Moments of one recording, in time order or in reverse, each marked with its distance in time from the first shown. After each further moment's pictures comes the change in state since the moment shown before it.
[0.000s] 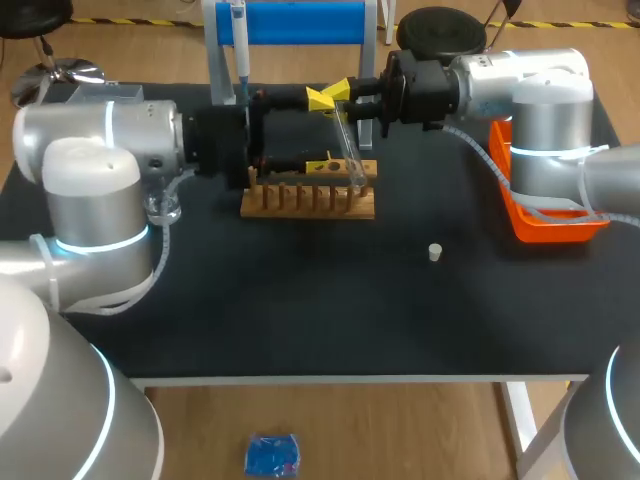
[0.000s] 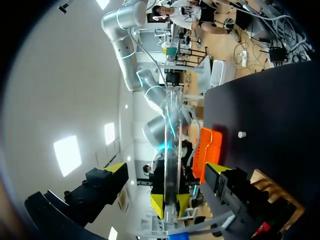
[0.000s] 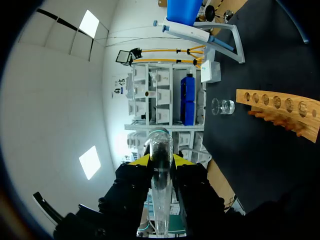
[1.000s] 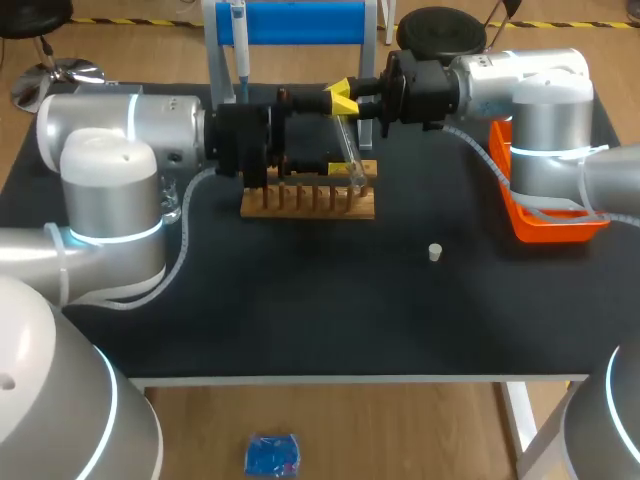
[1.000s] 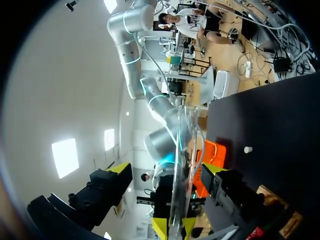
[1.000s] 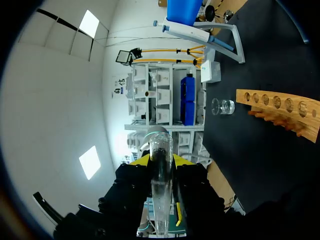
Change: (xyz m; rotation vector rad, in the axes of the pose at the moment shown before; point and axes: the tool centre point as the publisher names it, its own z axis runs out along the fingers) left arm -0.008 -0.022 0.025 0.075 -0.004 -0.041; right arm 0.000 0.000 0.000 0.000 0.000 0.000
